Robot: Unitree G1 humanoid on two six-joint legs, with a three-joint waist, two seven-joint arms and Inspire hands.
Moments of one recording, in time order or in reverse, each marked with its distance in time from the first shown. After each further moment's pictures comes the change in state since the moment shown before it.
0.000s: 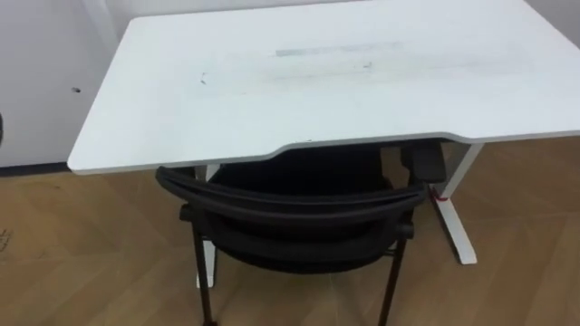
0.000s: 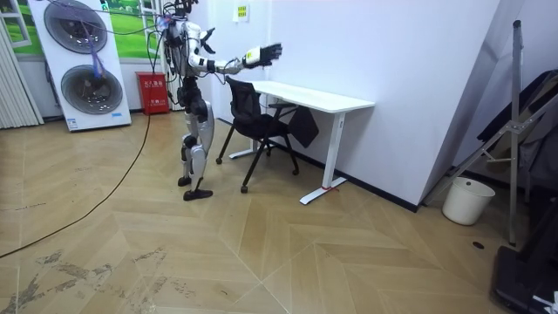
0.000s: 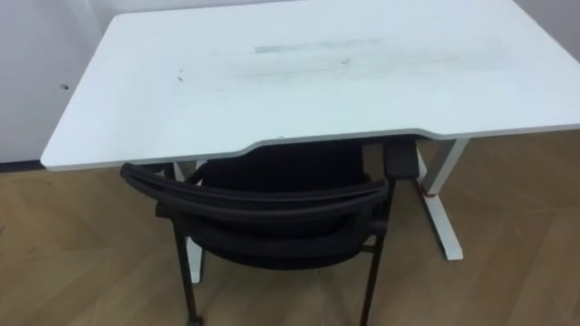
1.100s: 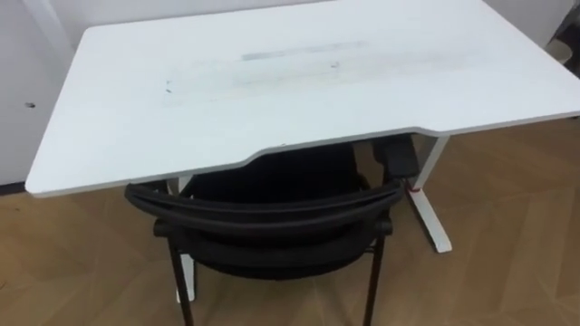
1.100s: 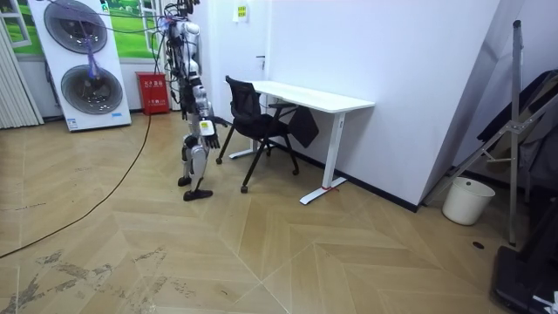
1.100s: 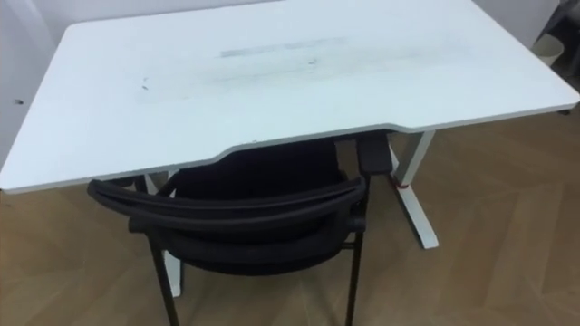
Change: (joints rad) left arm 0.050 -0.261 -0.261 1.105 -0.679 0.103 -0.354; right arm -0.067 0.312 0.355 0.914 0.596 0.146 0.585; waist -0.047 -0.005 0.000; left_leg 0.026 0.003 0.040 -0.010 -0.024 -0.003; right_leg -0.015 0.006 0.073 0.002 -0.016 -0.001
